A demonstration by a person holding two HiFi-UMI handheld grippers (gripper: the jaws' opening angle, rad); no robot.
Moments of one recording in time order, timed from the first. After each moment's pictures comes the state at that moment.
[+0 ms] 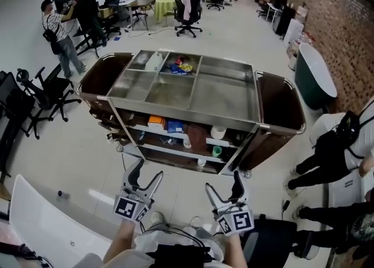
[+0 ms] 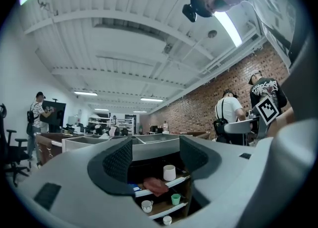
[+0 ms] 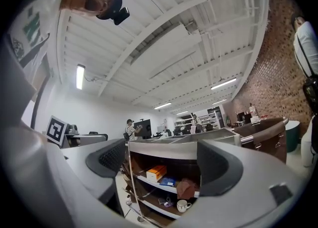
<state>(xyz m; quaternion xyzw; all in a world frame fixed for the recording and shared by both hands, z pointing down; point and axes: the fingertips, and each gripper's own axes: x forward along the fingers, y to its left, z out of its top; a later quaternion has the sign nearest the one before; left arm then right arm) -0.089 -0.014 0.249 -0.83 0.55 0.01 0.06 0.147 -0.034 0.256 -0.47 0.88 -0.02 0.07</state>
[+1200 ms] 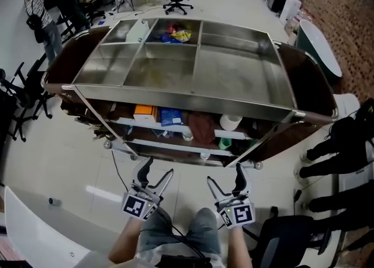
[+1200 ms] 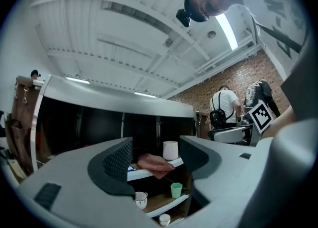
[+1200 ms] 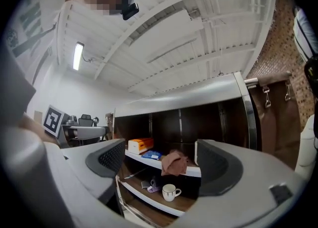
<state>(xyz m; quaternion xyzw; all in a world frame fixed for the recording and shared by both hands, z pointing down) -0.095 -0.136 0.464 -0.87 0.50 0.03 0.04 0.111 -0.150 0.472 -0.49 0.87 0.00 0.02</state>
